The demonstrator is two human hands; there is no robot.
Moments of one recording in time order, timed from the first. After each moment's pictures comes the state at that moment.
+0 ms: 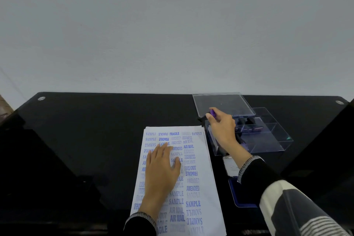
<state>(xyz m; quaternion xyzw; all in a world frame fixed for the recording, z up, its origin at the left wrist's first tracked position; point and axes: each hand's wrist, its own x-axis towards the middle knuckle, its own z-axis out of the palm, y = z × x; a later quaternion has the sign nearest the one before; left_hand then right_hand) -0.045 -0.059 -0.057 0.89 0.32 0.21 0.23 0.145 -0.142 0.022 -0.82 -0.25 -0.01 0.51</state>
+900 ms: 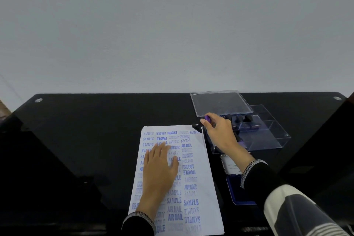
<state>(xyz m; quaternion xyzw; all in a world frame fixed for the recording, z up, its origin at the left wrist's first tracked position) -0.045 -0.060 -0.054 0.90 0.33 0.19 0.22 0.147 -0.158 0.012 -0.84 -0.35 0.00 0.43</state>
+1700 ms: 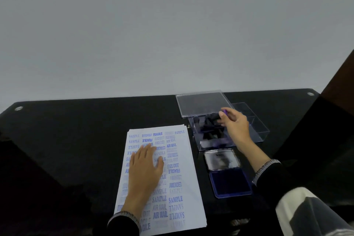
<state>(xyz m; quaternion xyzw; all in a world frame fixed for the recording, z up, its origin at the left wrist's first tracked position) -0.044 -0.059 -0.056 0.90 0.33 0.18 0.21 0.184 -0.230 0.027 -0.74 -0.17 0.05 0.65</state>
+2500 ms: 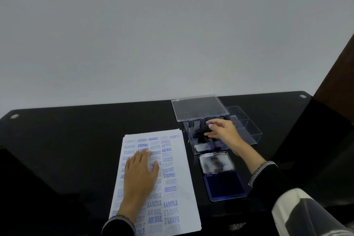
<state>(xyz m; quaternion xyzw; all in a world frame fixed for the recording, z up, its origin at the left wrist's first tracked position) -0.044 -0.063 -0.051 0.90 0.33 0.19 0.22 0.184 -0.233 0.028 -0.73 -0.21 0.22 0.61</state>
